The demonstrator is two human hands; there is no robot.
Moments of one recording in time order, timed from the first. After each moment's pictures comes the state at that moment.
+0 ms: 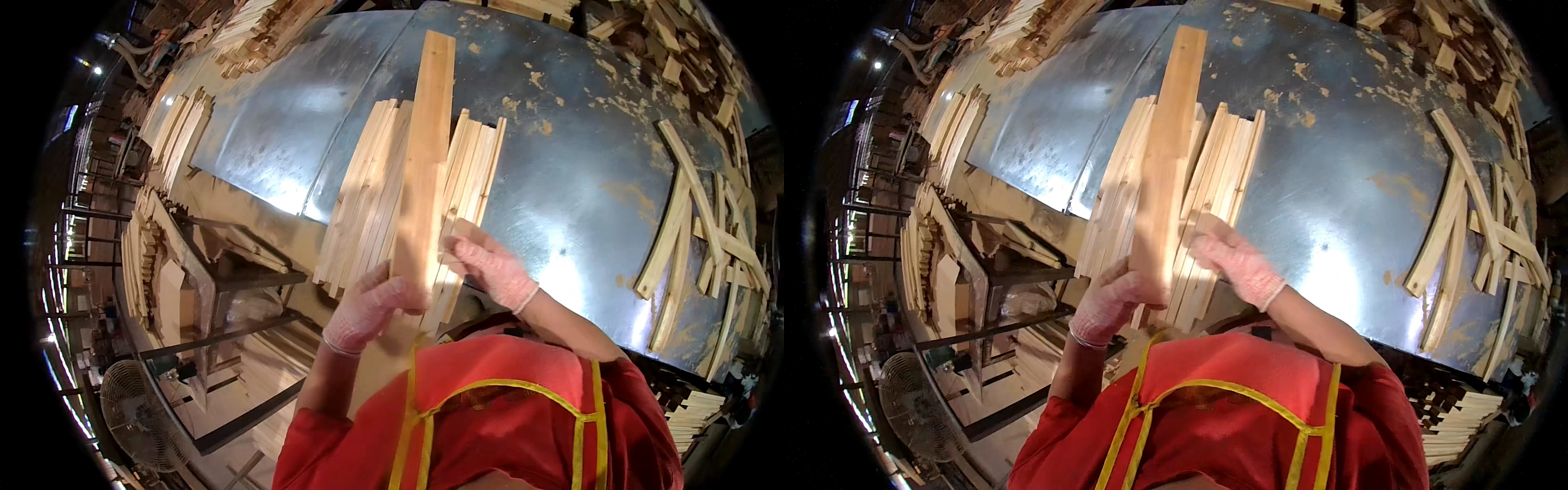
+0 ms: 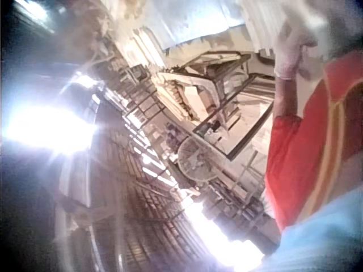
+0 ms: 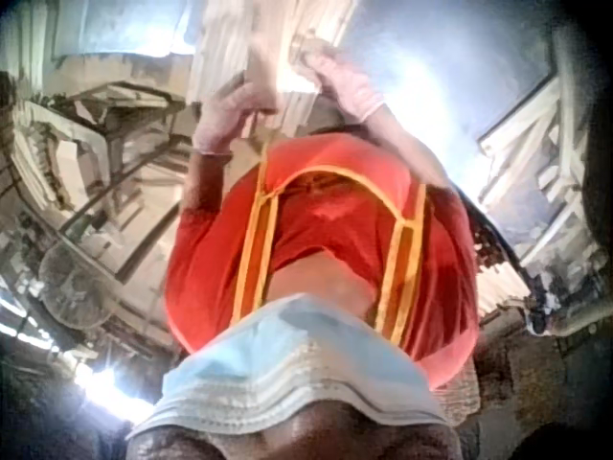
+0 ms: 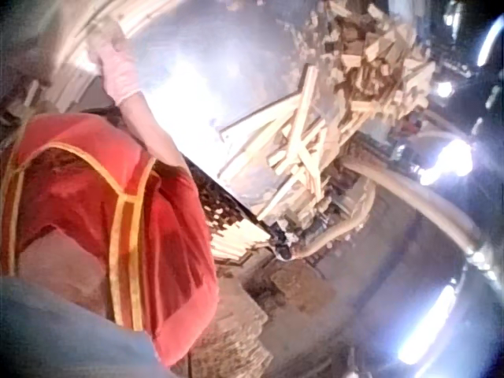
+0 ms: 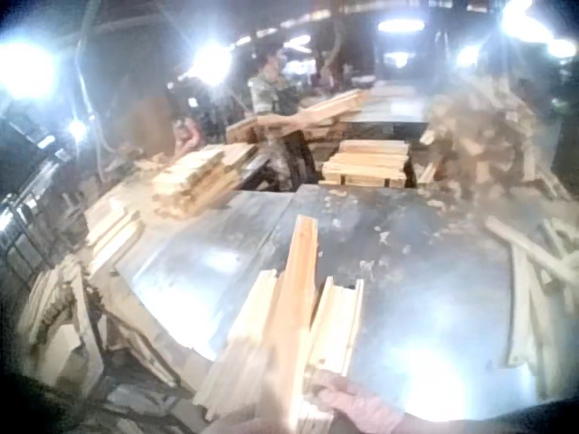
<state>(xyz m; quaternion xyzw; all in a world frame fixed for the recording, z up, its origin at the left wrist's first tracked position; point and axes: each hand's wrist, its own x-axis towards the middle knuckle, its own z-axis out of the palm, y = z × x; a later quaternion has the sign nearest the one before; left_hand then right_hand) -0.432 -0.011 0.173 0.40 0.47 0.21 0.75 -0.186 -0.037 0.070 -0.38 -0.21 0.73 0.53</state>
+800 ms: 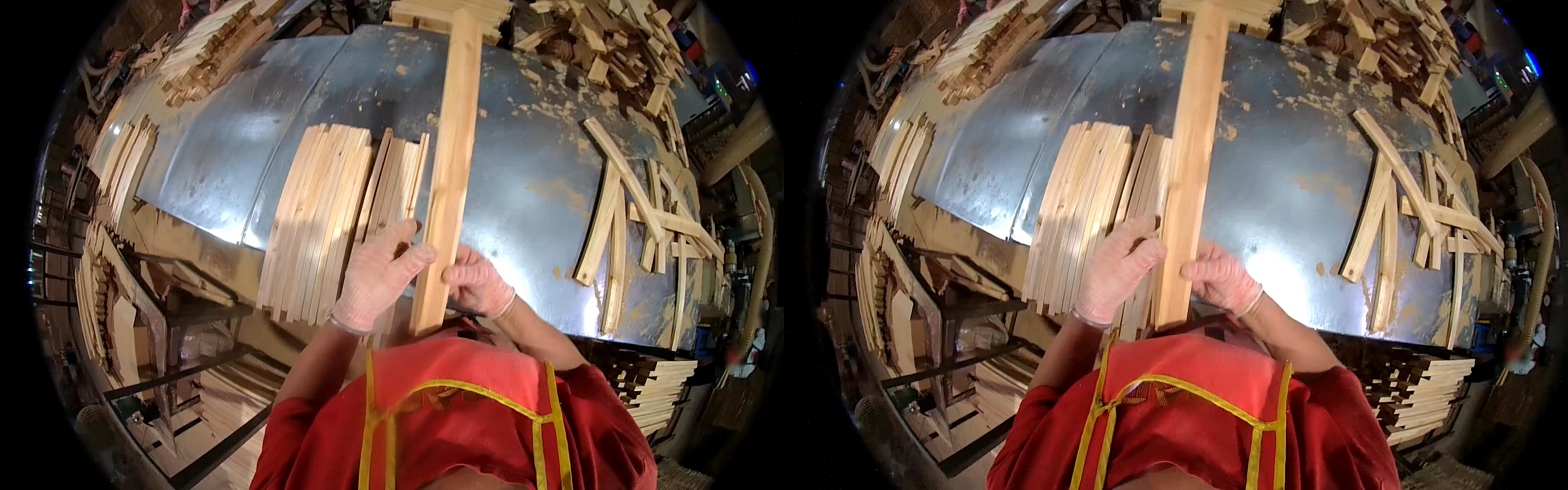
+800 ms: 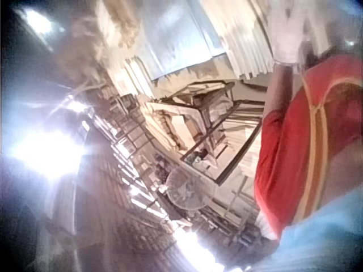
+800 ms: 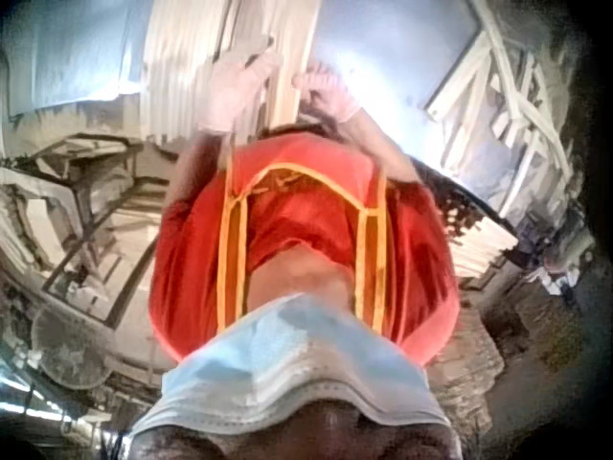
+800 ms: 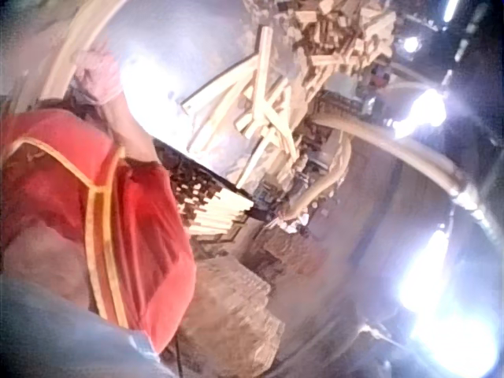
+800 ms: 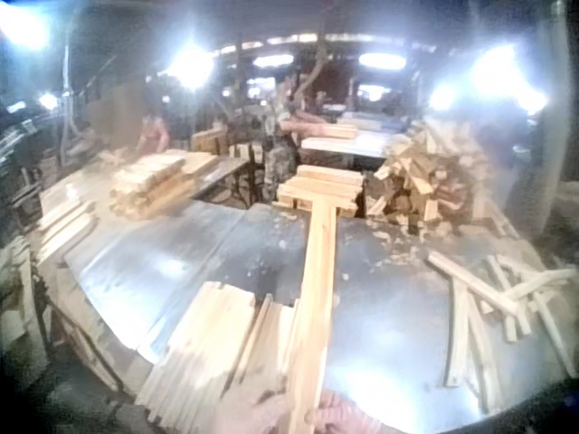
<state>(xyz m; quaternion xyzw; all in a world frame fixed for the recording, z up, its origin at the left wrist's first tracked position) -0.314 0.000 0.175 0.66 0.39 0.23 0.59 -0.120 -0.093 0.098 -0.22 -0.19 0.78 0.55</state>
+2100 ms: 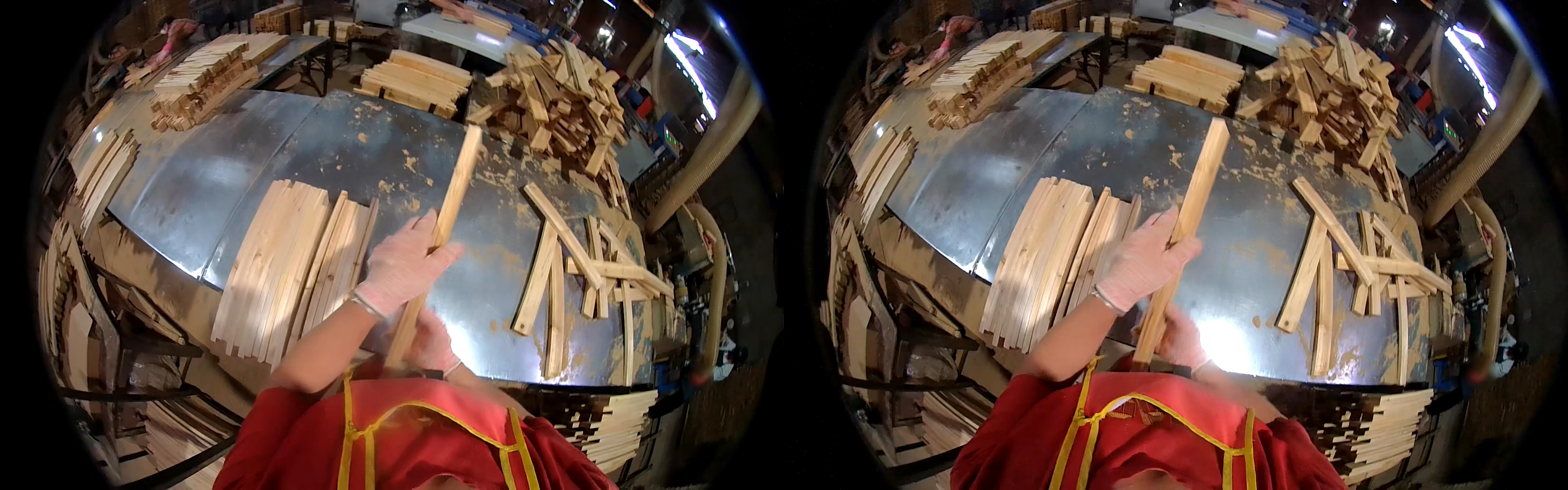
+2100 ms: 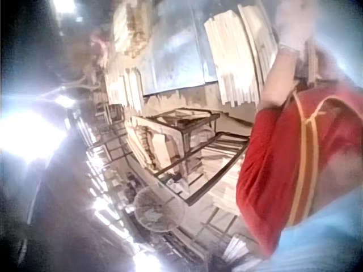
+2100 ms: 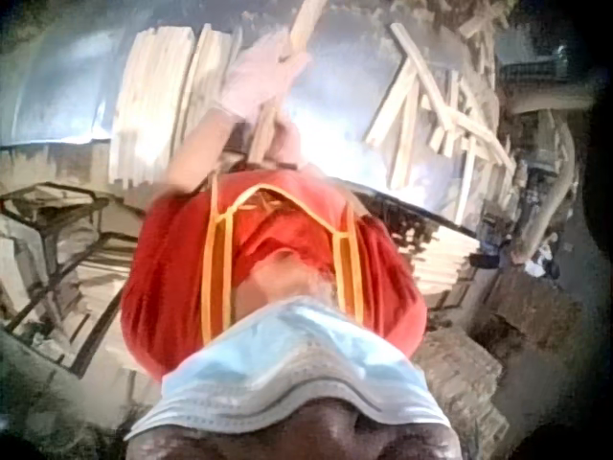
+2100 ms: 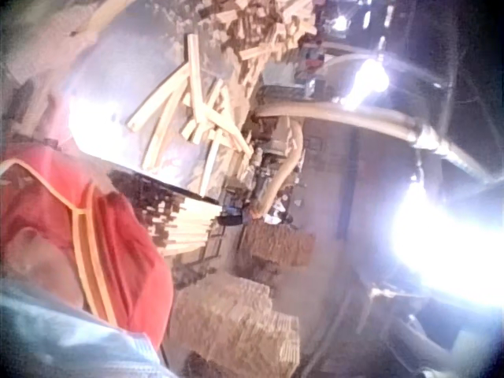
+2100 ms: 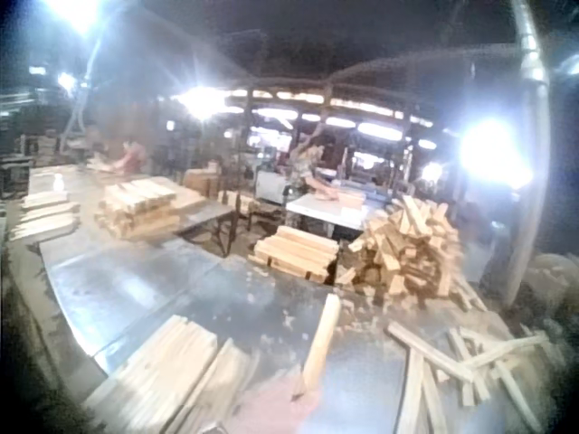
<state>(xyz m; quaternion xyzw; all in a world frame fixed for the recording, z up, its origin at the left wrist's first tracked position) -0.191 0.000 0.222 0.84 0.36 0.26 0.32 -0.120 -0.142 0.052 -0.27 -0.03 0.70 0.66</state>
